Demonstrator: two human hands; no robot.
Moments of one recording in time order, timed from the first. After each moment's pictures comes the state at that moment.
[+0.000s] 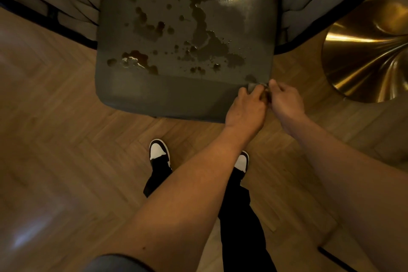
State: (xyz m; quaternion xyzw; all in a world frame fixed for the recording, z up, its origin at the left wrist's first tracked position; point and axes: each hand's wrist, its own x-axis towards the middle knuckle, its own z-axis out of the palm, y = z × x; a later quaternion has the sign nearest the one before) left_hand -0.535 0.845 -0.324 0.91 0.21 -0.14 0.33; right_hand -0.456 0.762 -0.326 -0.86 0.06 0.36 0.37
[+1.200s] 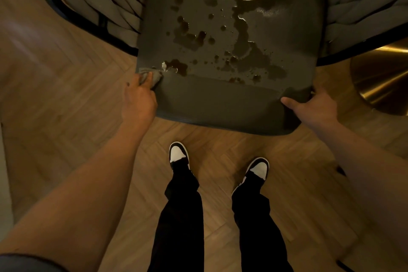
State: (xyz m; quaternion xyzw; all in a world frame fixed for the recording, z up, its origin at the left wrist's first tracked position) left_hand -0.702 1.126 -0.330 0.90 0.42 -0.07 0.13; right_hand -0.459 0.806 -0.312 -0.91 0.04 0.34 0.25
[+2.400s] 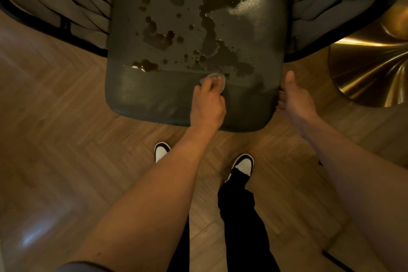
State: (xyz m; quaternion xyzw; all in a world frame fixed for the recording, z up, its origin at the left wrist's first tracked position) left_hand -0.571 0.938 -0.324 0.91 0.31 -0.07 0.26; right_hand -0.440 0.773 -0.309 -0.79 0.14 0.42 0.42
